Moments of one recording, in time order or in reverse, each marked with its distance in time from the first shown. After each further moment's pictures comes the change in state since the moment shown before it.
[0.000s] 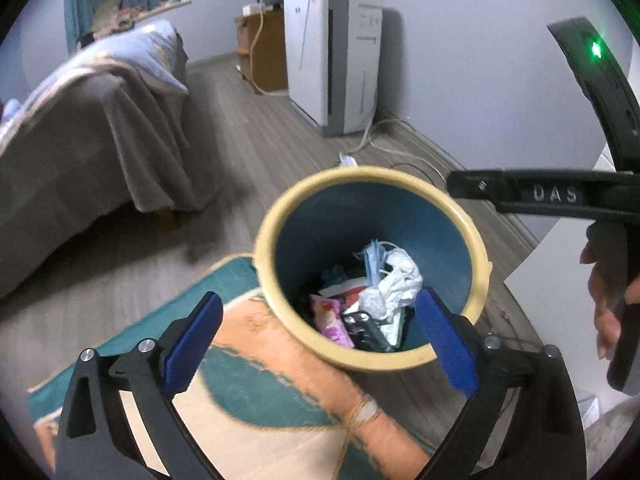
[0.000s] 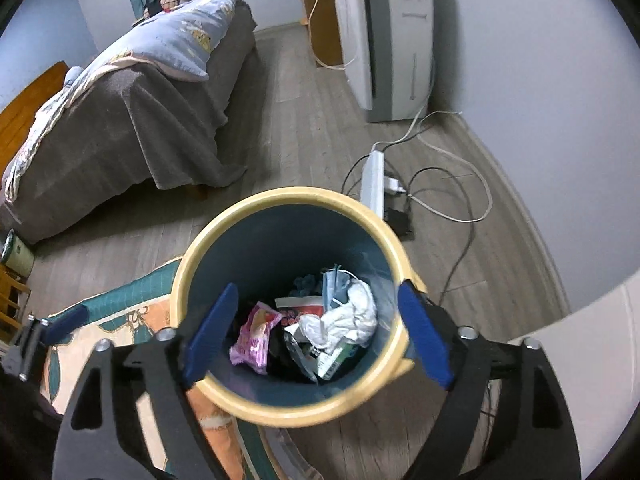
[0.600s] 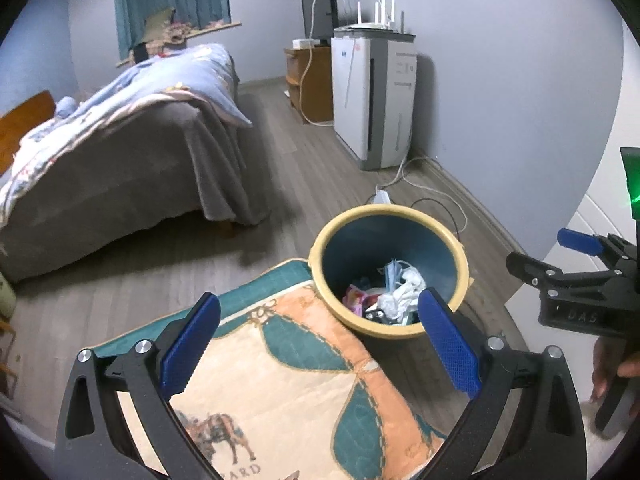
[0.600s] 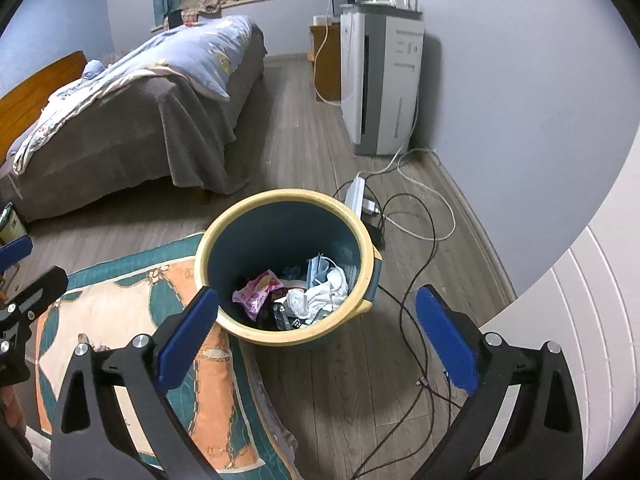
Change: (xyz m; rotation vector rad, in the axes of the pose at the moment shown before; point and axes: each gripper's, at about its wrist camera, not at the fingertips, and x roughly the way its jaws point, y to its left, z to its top) left arm -0.127 -0.005 -0.010 -0.089 -0.080 0.143; right arm -0.109 0.013 -0.064 -0.099 -0.134 -0.059
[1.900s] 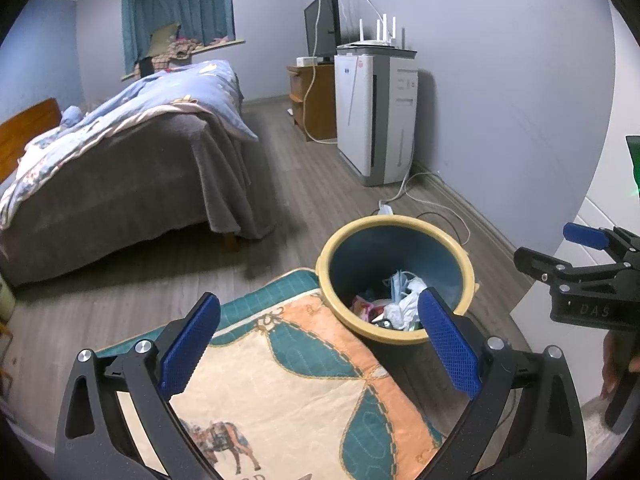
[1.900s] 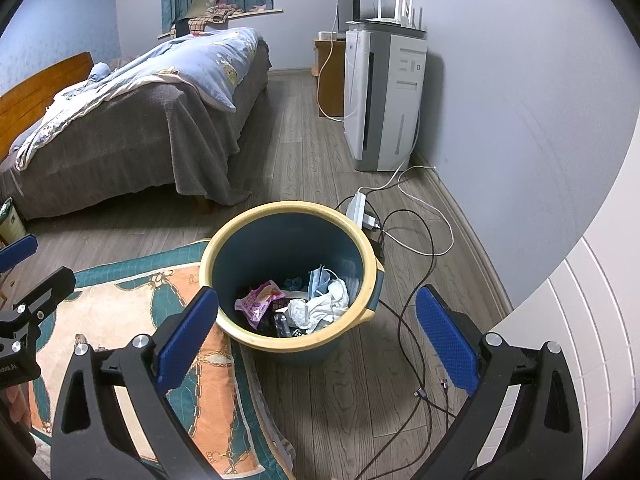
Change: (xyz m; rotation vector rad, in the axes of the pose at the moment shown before) left arm 0.000 0.011 -0.015 0.003 -0.072 -0.001; right arm -0.008 0.013 -0.005 -0.025 -0.051 -0.009
